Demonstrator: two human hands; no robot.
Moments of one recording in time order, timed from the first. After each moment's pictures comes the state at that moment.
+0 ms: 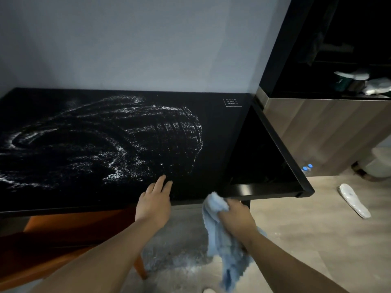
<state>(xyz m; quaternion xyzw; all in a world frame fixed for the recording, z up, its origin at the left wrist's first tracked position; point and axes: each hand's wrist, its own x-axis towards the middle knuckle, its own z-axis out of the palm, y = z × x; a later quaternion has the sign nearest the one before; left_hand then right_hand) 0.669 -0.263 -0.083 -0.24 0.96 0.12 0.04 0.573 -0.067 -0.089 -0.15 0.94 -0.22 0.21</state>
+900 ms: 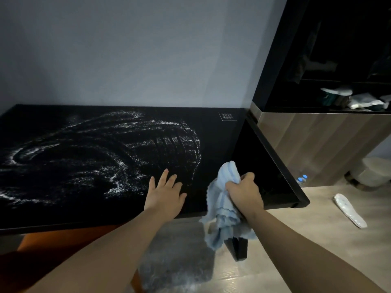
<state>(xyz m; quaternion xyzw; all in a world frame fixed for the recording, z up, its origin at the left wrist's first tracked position) 0.636 -0.271 -0.043 -0.15 0.98 0.04 0.09 0.533 -0.091 -0.018 -0.01 0.91 -0.40 0.12</state>
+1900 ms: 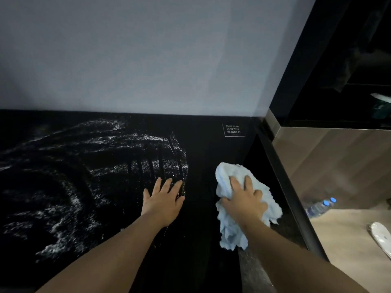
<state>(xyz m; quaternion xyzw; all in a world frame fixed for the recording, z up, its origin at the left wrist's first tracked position) 0.447 -0.299 -0.074 -0.26 0.95 0.13 0.15 0.329 -0.128 -0.076 -0.16 0.98 -0.09 0.13</state>
